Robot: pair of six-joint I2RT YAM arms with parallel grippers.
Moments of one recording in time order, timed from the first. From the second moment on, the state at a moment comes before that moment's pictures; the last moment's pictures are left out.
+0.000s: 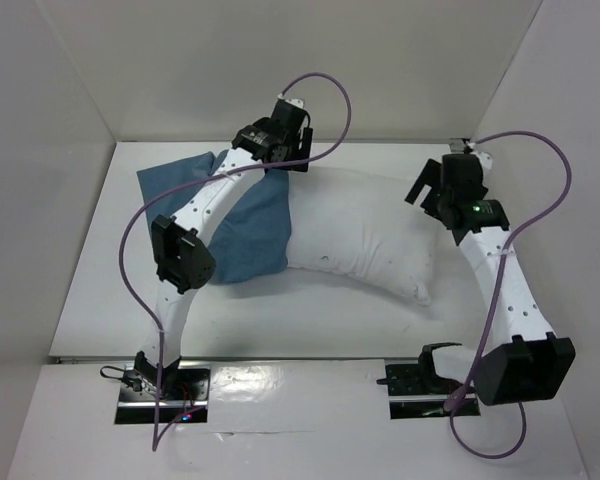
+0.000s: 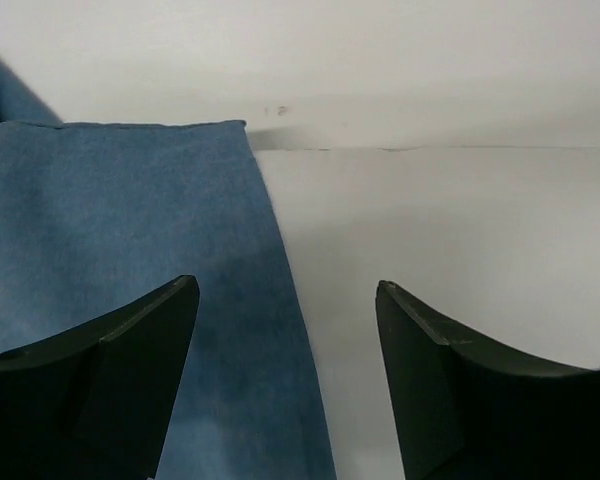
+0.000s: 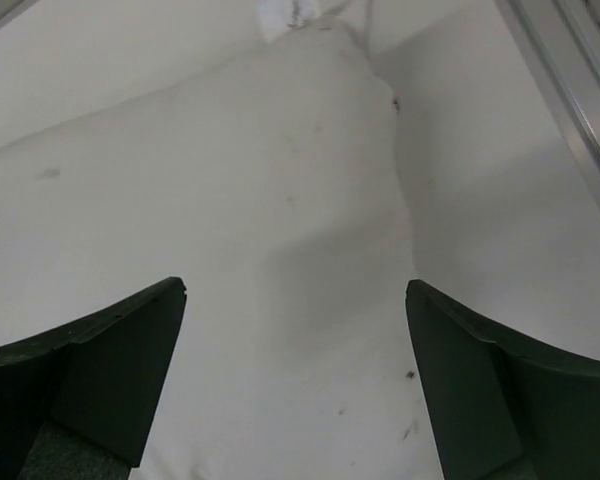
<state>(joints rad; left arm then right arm) -0.55 2.20 2.38 -0.92 -0.31 -0.30 0.11 1.19 1.21 -0.69 0.30 0.51</state>
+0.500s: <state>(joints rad) -0.44 2.31 2.41 -0.89 -0.23 -0.30 -0.04 1.36 1.04 -0.59 0.02 0.46</state>
